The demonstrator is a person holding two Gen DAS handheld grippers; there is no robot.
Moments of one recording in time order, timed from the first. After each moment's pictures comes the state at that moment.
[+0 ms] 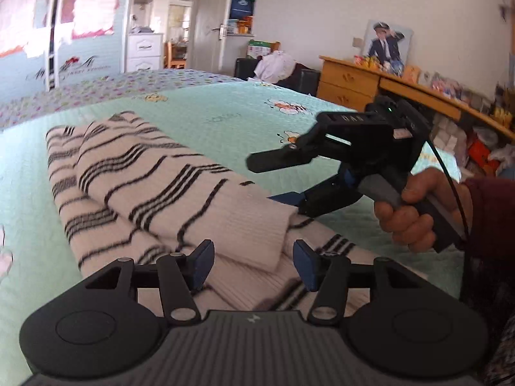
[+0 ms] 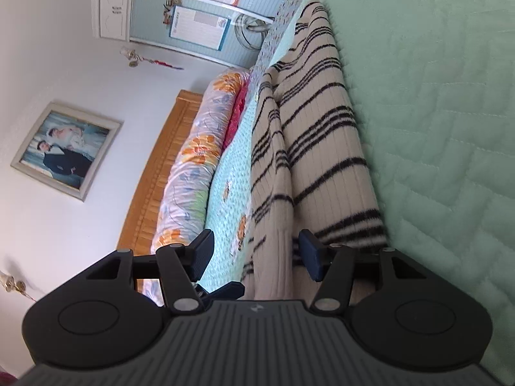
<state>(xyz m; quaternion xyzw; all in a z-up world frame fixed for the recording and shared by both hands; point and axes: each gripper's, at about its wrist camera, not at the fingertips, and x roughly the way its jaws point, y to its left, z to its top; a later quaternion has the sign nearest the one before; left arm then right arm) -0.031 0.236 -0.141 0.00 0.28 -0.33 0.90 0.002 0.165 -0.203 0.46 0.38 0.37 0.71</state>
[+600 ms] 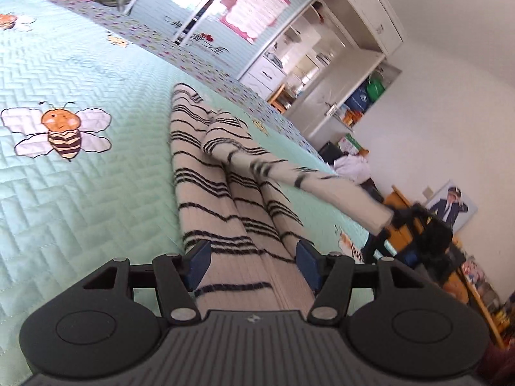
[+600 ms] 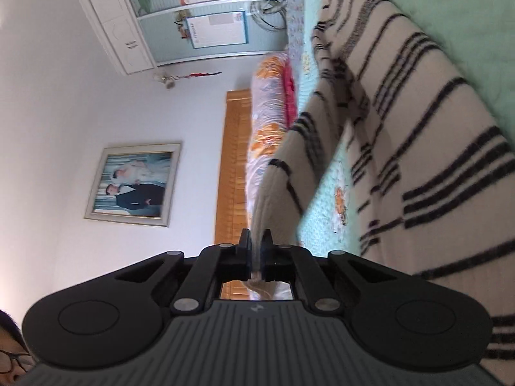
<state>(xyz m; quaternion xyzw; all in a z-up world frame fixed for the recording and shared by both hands) -0.049 0.322 -0.155 -0.29 0.26 -0.18 0.90 0.005 0.194 -0.190 0.59 0.39 0.41 0.57</state>
